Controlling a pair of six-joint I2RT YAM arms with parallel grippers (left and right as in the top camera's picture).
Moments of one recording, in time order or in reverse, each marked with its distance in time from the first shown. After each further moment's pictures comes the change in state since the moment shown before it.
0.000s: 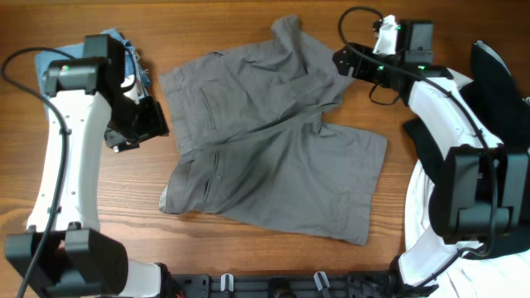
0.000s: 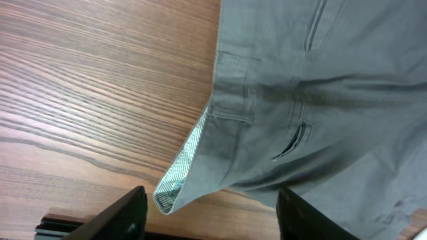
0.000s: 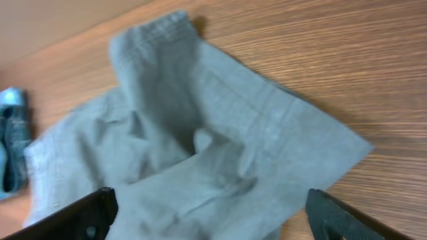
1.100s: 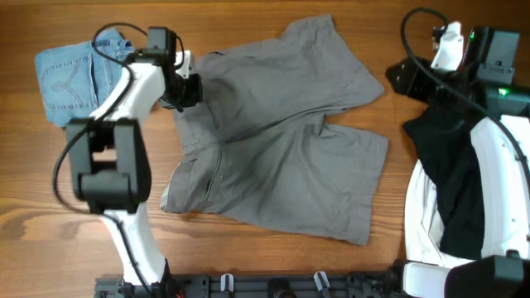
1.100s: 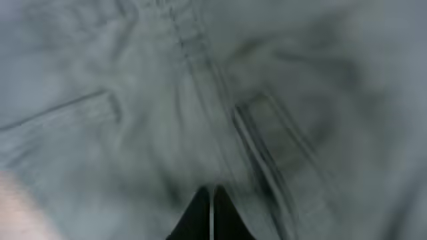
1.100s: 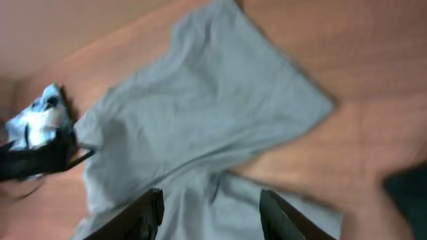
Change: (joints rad) left arm -0.106 0.515 -0.002 0.726 0.094 0.181; right arm -0.170 -0.412 0.022 -0.542 -0.065 -0.071
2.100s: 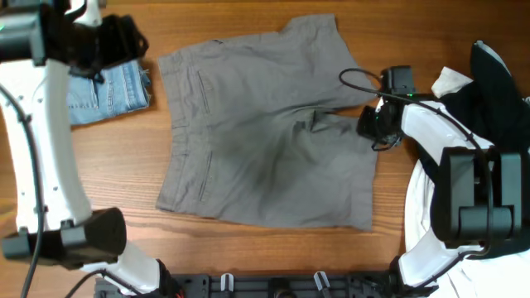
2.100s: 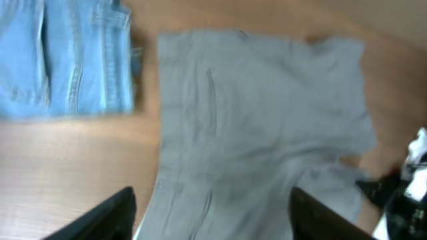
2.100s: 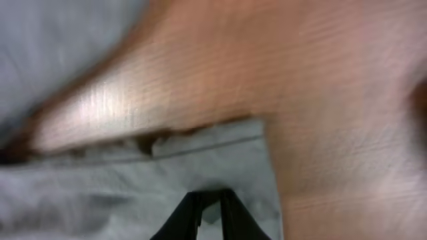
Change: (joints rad) left arm 0.182 -0.343 0.660 -0.797 0.048 -0.068; right arm 0.155 0.391 -0.273 0.293 0.437 0.175
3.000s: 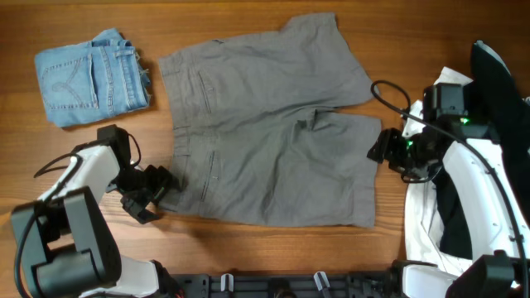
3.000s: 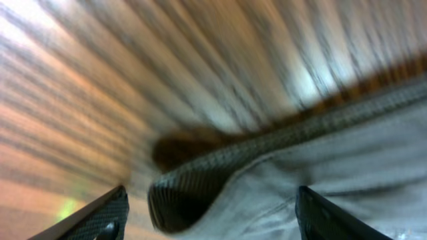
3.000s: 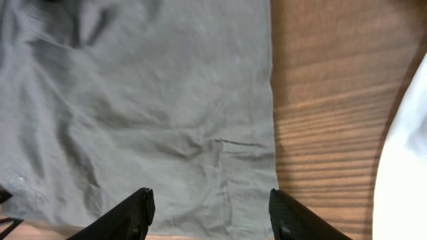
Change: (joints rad) left arm 0.138 -0.139 -1.412 0.580 0.030 -0.406; right arm -0.089 -0.456 -0.074 -0.509 -0.247 -0.091
